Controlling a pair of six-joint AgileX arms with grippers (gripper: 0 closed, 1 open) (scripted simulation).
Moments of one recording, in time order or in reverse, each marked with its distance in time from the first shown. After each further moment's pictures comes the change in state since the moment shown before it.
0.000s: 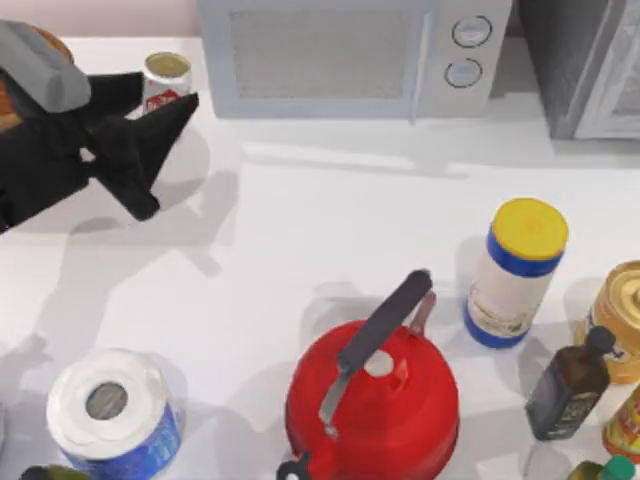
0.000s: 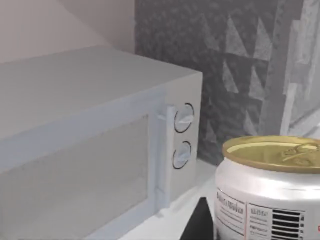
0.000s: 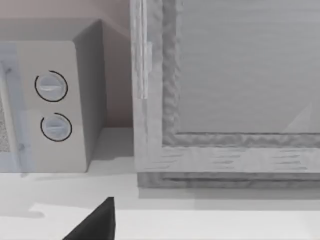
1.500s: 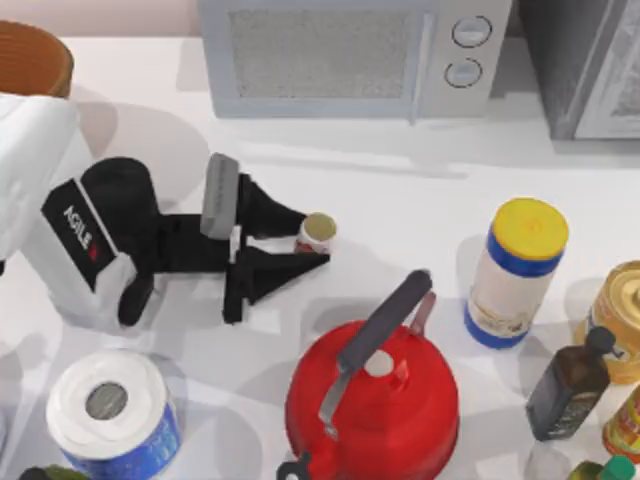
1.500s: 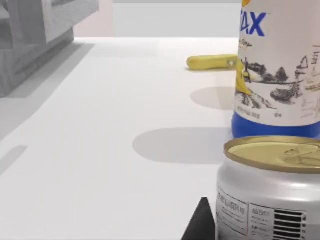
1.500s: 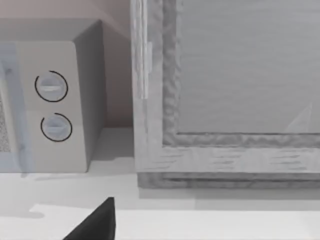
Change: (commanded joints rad) left arm -0.127 1.117 0.465 0.652 0.617 0.028; right arm 0.000 0.000 0.000 0.000 0.000 0.000
